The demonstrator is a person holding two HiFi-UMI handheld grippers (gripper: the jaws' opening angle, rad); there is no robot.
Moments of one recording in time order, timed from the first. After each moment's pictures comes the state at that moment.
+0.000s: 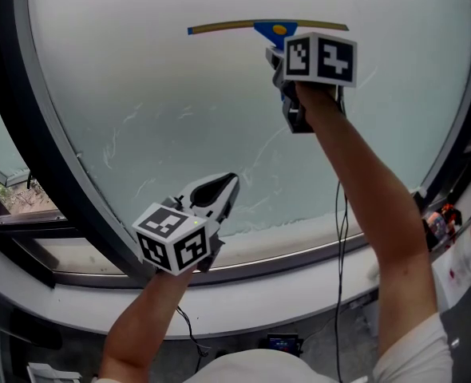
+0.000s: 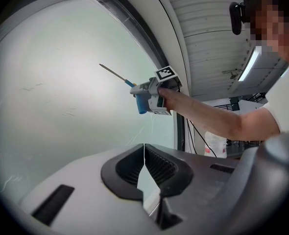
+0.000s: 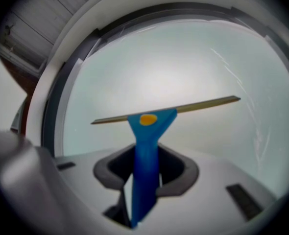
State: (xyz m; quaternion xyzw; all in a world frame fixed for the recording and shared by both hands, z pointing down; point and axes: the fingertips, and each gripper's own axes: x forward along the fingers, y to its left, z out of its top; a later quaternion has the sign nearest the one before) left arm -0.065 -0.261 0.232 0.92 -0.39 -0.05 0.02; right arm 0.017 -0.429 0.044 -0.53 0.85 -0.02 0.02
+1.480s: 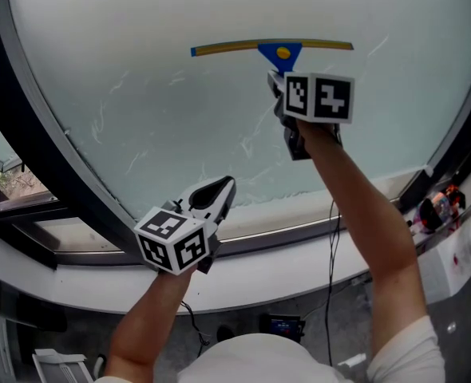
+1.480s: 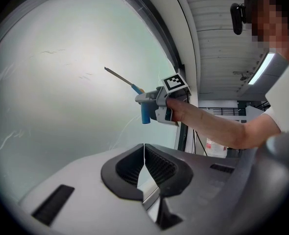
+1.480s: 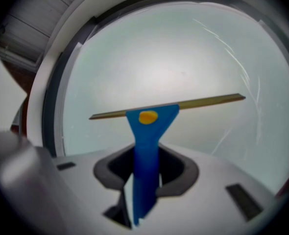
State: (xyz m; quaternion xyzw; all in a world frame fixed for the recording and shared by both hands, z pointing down) left arm -0.069 -0.260 0.316 0.91 -0.41 -0.02 0.09; right arm 0.026 -0.432 0.188 -0.53 0.85 -0.06 -0.03
